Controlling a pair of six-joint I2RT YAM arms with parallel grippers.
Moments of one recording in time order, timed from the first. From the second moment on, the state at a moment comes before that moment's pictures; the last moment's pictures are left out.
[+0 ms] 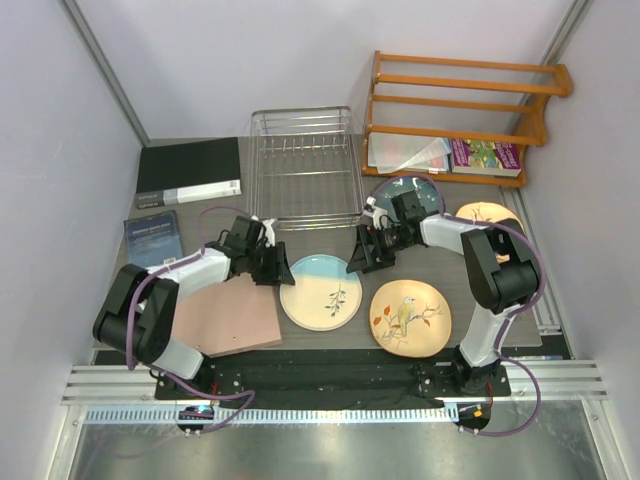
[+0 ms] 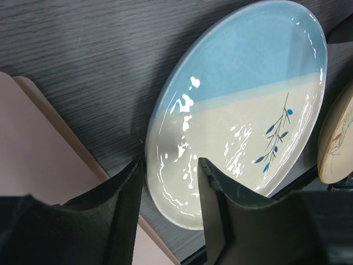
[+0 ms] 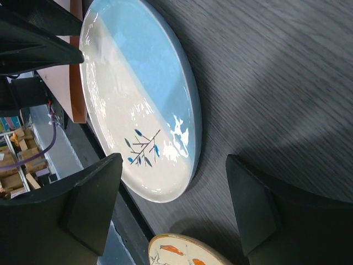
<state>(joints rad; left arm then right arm) -0.40 1.51 0.72 -0.22 0.39 -0.45 0.32 1.82 1.00 -0.32 -0.82 0.14</state>
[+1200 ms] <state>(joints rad) -0.40 1.40 0.77 -0.30 0.36 -0.37 0.34 1.86 1.01 -0.32 -0.88 0.08</state>
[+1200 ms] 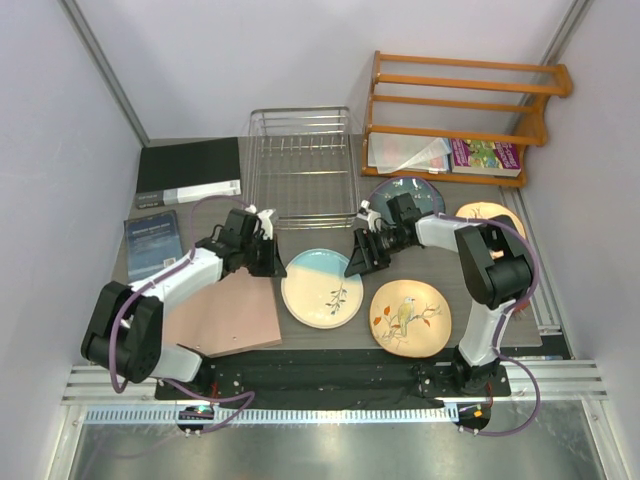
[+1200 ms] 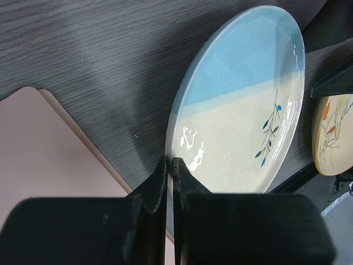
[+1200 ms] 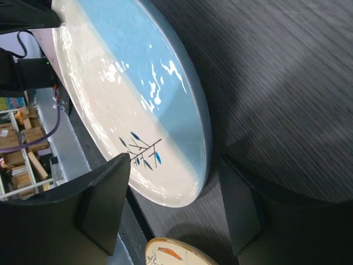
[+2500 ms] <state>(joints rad) -0.40 1.47 0.77 -0.28 0.30 -0.37 0.35 1.75 1.00 -0.31 -0.94 0.16</state>
